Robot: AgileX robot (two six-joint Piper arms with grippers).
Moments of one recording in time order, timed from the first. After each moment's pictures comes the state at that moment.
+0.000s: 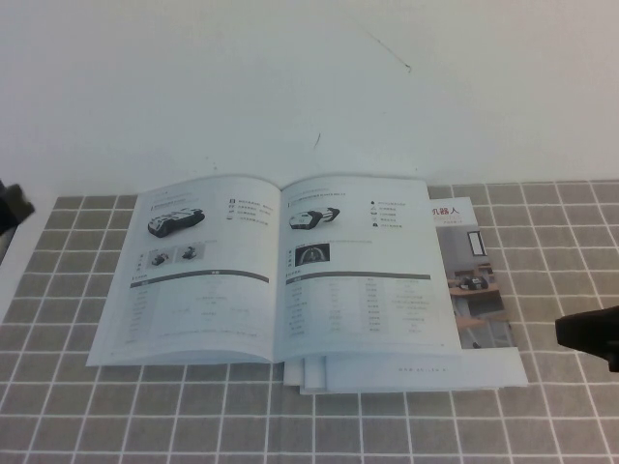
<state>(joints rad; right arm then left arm) -0.02 1.27 -0.61 1.18 0.77 -1.24 -0.01 0.94 -0.69 -0.67 0.10 0.23</state>
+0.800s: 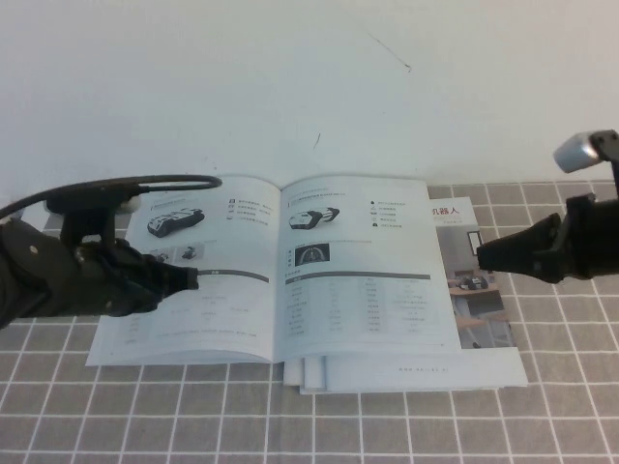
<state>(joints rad) 0.04 1.69 -0.98 1.31 0.92 -1.43 -0.16 1.61 -0.90 -0.72 0.23 0.46</state>
